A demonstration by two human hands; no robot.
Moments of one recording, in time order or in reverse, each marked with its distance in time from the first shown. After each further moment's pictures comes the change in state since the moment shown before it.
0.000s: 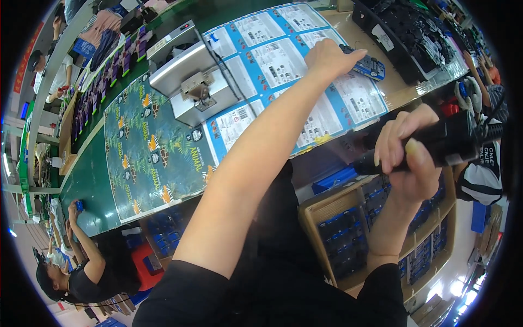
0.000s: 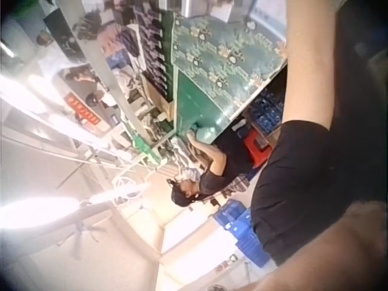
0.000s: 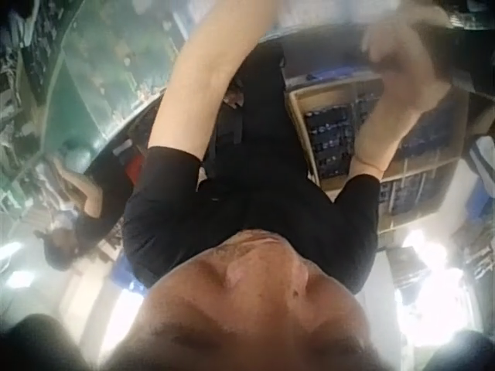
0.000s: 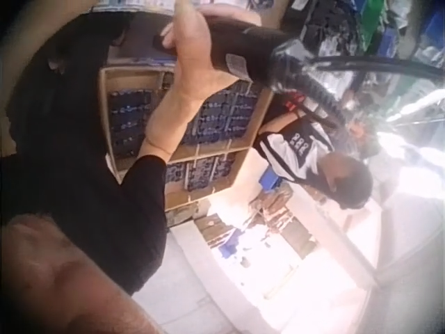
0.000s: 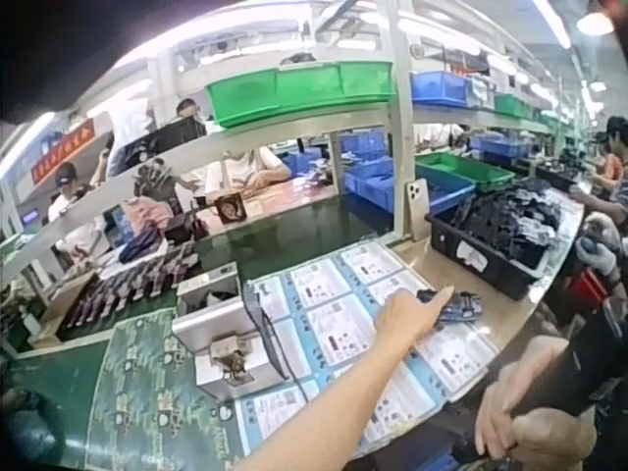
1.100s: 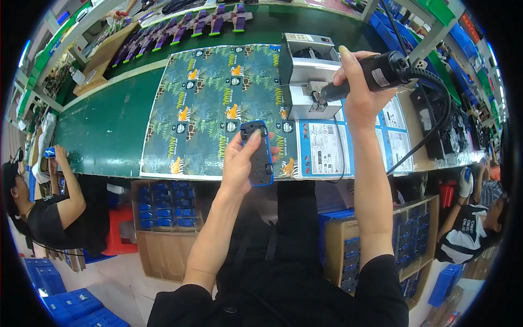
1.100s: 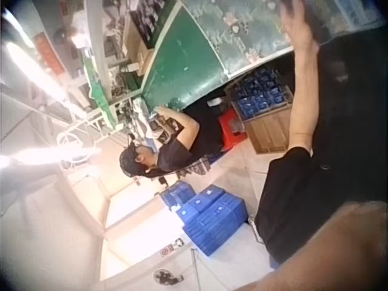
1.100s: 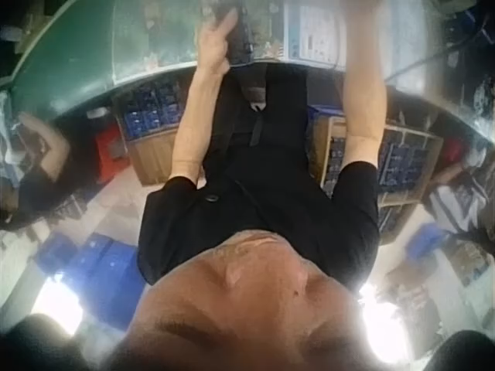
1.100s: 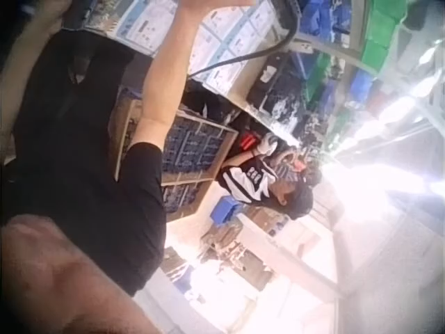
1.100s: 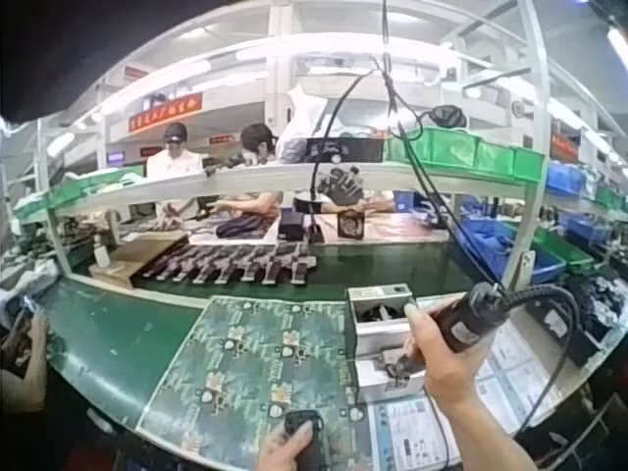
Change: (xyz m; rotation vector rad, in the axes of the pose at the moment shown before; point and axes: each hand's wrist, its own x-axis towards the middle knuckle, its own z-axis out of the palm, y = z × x) left_hand -0.287 -0.216 -0.206 -1.425 0.407 -0.190; right_hand 0.096 0.128 0.223 -0.098 -0.069 -0.392
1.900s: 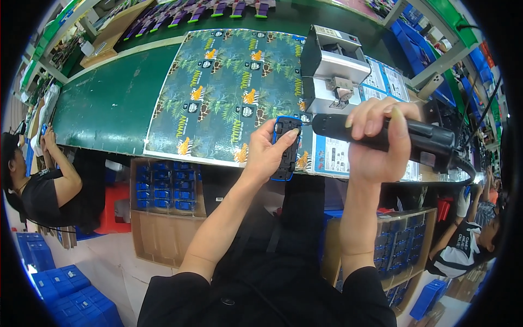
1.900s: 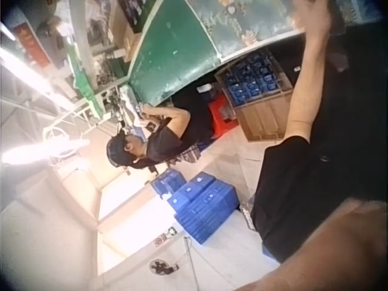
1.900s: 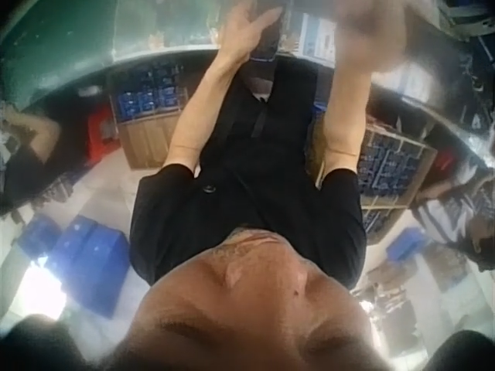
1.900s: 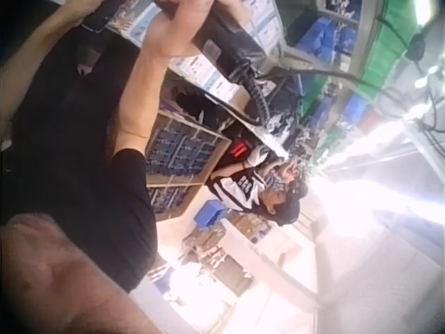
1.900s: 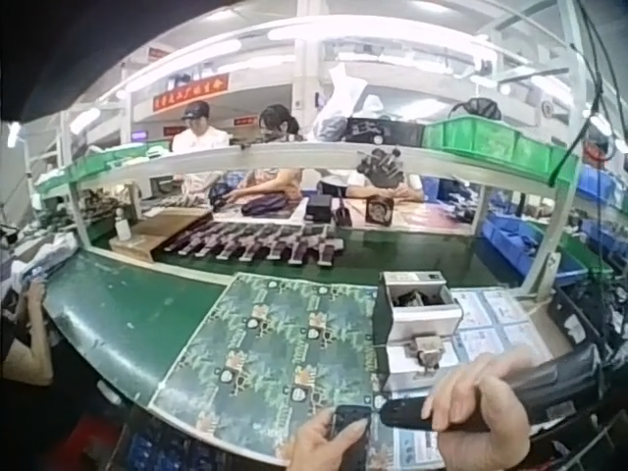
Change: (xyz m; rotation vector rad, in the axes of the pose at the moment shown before) left_hand 0.002 -0.018 -0.002 0.264 -0.057 0.080; right_hand -0.056 -0.058 0.021 0.502 -0.141 0.184
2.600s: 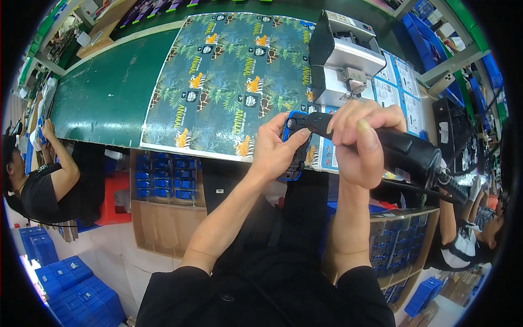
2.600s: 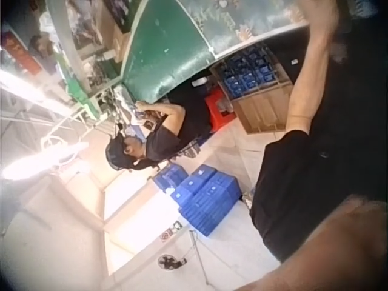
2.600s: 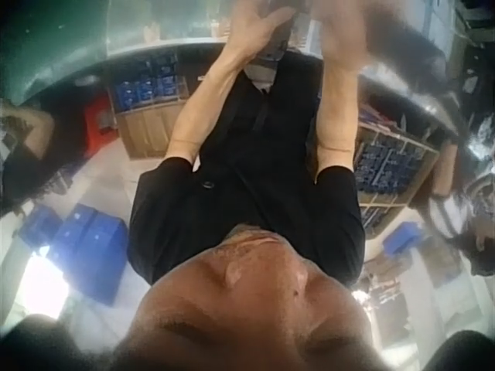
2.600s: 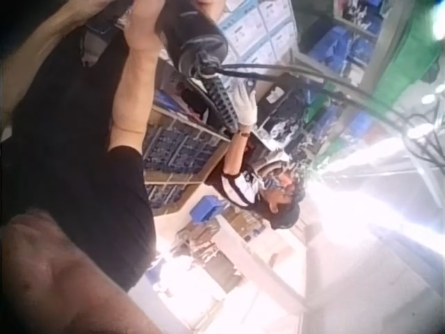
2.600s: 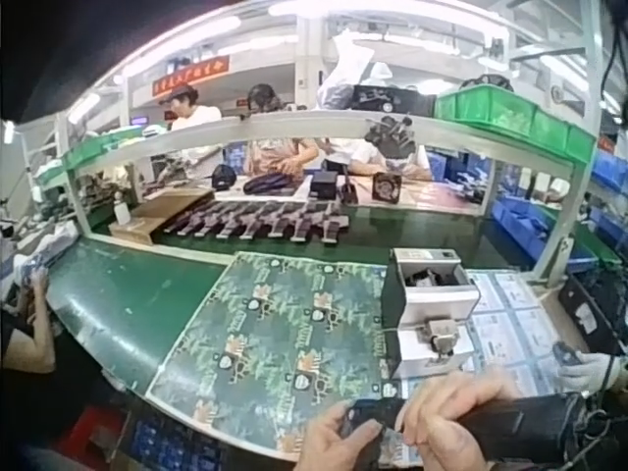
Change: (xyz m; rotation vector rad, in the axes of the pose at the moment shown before) left_hand -0.004 0.008 0.015 0.065 0.036 0.044; right_hand -0.024 0.029 0.000 -0.199 -0.119 0.028
